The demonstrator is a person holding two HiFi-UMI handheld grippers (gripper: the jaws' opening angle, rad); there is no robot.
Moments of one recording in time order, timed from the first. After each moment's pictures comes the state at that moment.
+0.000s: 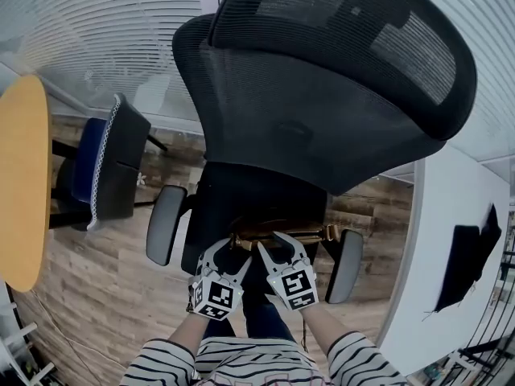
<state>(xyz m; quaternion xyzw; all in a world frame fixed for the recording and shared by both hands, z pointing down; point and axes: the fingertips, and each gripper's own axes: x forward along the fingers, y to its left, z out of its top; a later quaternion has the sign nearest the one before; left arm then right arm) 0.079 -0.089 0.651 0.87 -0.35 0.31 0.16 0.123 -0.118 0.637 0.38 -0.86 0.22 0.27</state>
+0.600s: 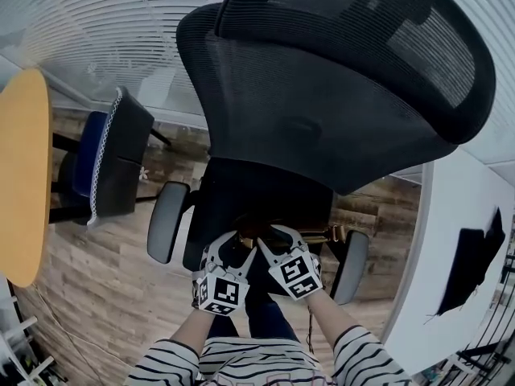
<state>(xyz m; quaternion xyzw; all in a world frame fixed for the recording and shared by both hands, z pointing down) 0.080 -0.111 0.649 0.86 -0.38 0.30 0.13 0.109 -0.121 0.671 0.29 -0.87 0.21 0.33</state>
